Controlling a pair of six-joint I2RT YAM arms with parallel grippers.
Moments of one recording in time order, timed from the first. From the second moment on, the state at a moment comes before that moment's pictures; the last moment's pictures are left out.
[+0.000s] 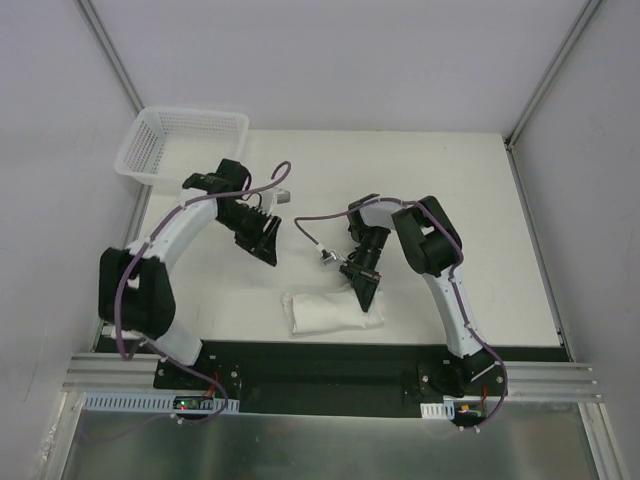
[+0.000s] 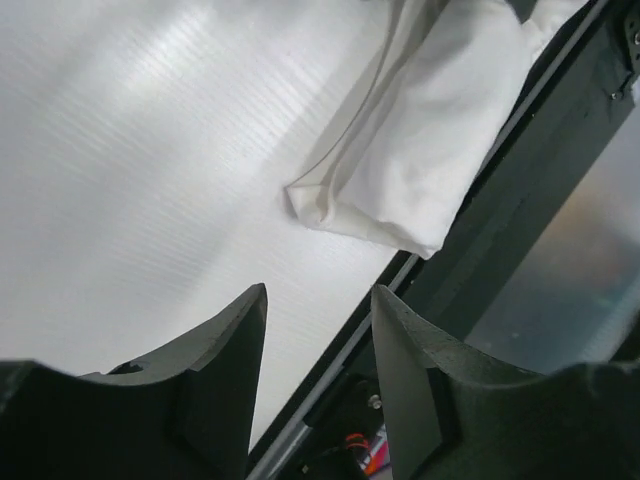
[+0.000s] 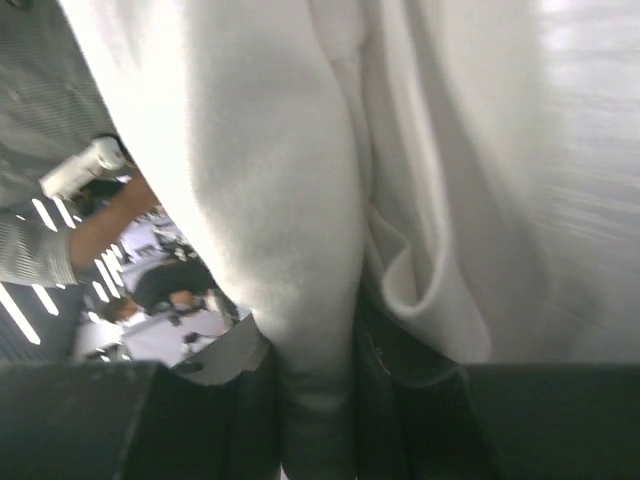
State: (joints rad) left arm -0.25 1.65 1.28 -1.09 0.72 0.34; right arm 0.57 2.41 1.63 -1.62 -0.78 -1.07
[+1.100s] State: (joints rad) left arm -1.11 1.35 0.80 -0.43 0.16 0.66; right arm 0.50 2.47 1.68 -1.62 -0.84 -0.88
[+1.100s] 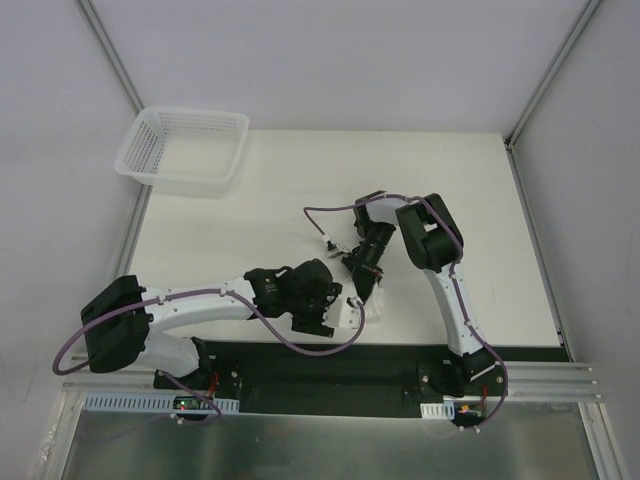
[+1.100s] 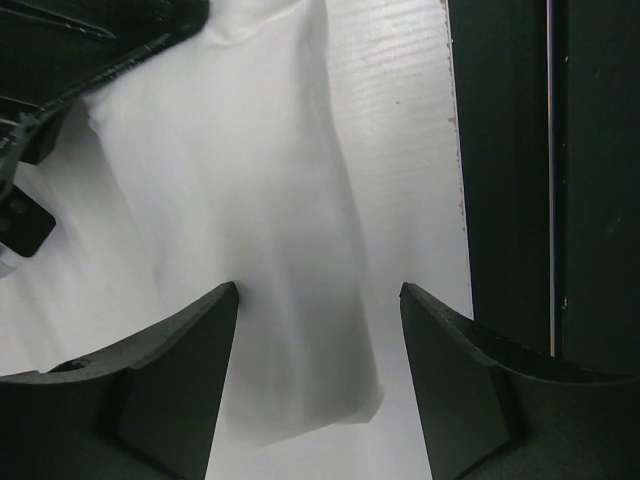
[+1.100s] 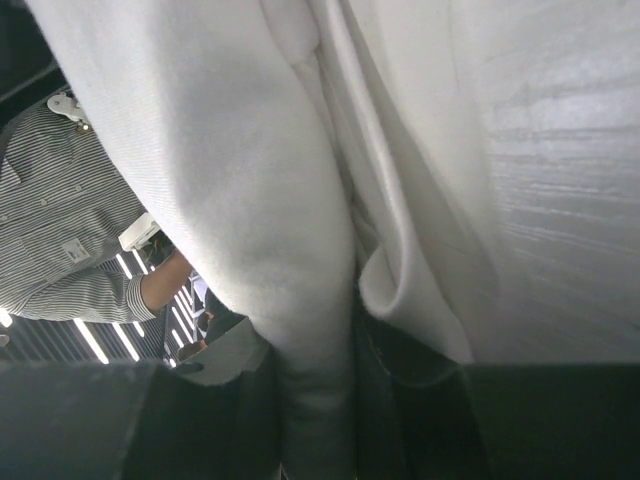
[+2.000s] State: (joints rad) left arm -1.03 1.56 0.84 -0.35 0.16 0.72; right arm 0.29 2.10 1.67 -1.45 -0.84 -0.94
